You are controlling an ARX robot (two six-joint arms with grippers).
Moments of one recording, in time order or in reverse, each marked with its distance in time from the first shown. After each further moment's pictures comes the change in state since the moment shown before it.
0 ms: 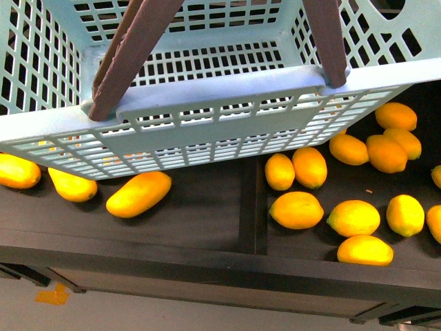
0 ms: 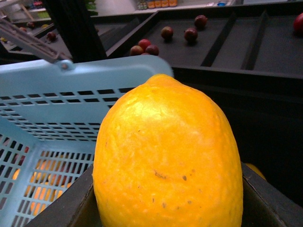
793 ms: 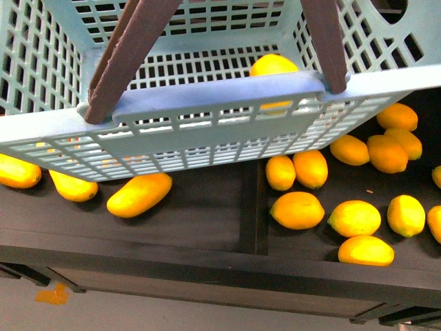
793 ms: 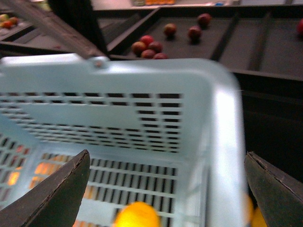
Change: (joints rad) left arm 0.000 0.000 0.000 -0.003 -0.001 -0.002; right arm 0.140 -0.002 -0.026 0.042 0.237 -0.007
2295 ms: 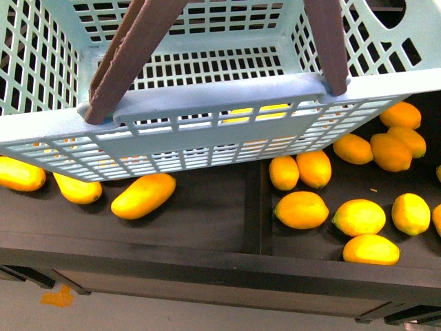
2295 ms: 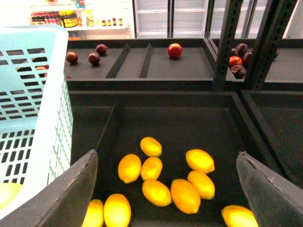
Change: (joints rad) left arm -0.006 0.000 0.000 0.000 -0.002 0.005; right arm -0.238 -0.553 -0.724 0.307 0.133 -0.082
